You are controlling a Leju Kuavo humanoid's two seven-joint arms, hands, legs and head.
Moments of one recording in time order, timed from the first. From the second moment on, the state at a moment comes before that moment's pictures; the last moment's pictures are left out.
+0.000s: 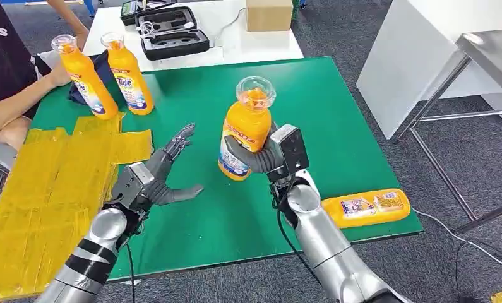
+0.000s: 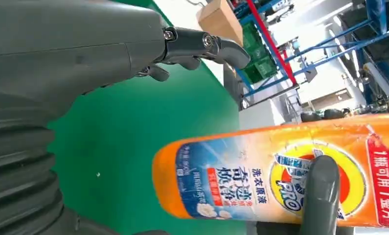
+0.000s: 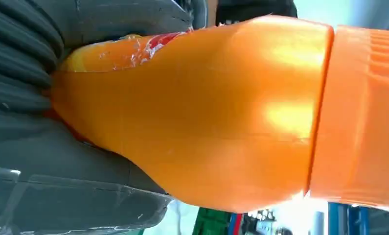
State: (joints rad) left arm -0.39 0.05 -0.40 -1.24 -0.01 -0.07 -0.31; right arm -0.51 0.16 0.45 -1.13 -0.08 -0.01 -0.43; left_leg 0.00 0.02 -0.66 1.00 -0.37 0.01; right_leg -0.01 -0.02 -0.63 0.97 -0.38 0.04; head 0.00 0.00
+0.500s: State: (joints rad) left arm -0.39 0.05 -0.42 -1.22 0.02 -0.10 -0.31; right arm -0.53 0.16 0.47 -1.11 -0.14 0.11 -0.42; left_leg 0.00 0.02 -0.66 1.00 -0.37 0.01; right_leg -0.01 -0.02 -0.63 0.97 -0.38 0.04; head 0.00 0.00
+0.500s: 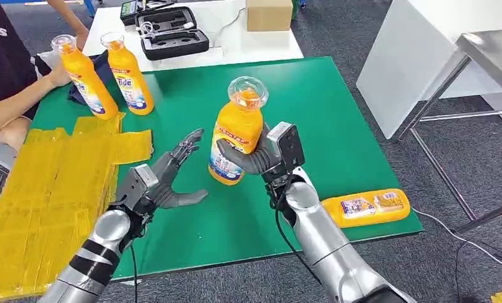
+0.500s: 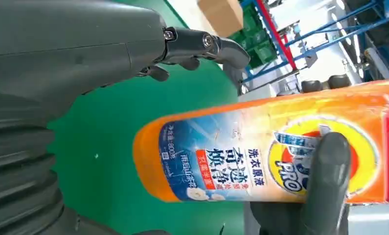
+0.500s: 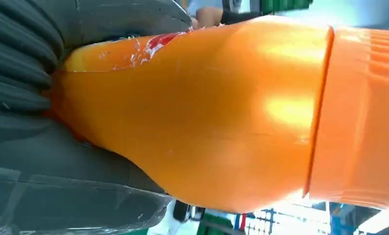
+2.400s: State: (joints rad) left arm -0.42 0.01 -0.43 -1.07 0.21 -0.07 -0.29; right arm -0.55 0.21 0.62 -1.16 -0.19 0.18 -0.41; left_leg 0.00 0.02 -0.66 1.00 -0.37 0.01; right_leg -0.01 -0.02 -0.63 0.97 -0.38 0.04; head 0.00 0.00
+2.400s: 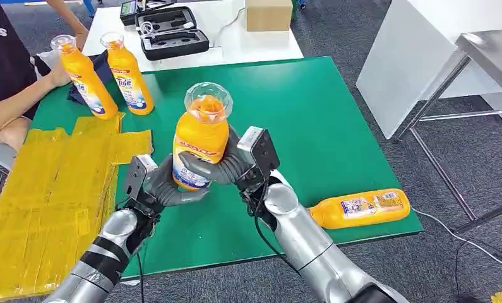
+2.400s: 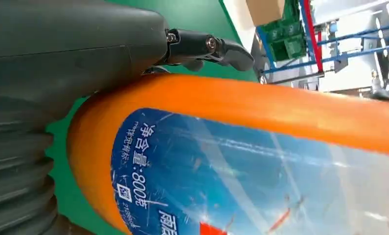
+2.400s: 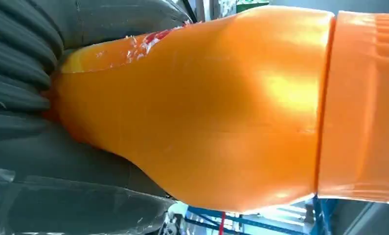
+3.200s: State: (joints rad) left arm -0.41 0.01 -0.43 -1.11 0.19 -0.02 -0.29; right arm -0.55 0.20 0.64 -1.19 -0.18 0.16 -0.41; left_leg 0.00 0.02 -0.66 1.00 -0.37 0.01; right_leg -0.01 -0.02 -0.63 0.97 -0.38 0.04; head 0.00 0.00
